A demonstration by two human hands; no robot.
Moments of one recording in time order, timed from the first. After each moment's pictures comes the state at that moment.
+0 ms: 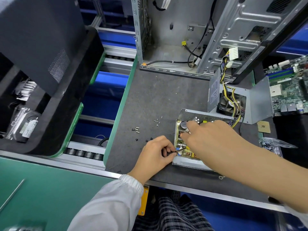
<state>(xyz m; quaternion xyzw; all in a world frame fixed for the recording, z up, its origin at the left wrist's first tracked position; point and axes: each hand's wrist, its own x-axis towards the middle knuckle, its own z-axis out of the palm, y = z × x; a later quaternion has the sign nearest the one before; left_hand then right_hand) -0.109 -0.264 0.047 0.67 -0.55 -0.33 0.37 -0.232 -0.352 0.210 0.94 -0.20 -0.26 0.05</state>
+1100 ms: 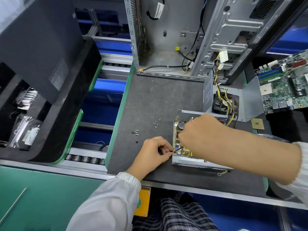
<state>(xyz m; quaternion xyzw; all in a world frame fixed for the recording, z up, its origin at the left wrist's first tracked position) -0.097 -0.265 0.060 0.66 -0.52 -0.41 0.36 -0.216 -0.354 0.214 0.94 -0.15 -0.30 0.09</state>
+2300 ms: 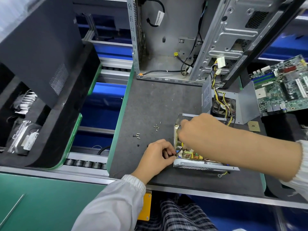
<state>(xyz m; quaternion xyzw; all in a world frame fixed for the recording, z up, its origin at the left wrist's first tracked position) -0.102 -0.267 0.057 0.65 -0.54 -0.40 0.35 -0.208 -0.357 0.216 0.94 -0.16 -0.28 0.13</state>
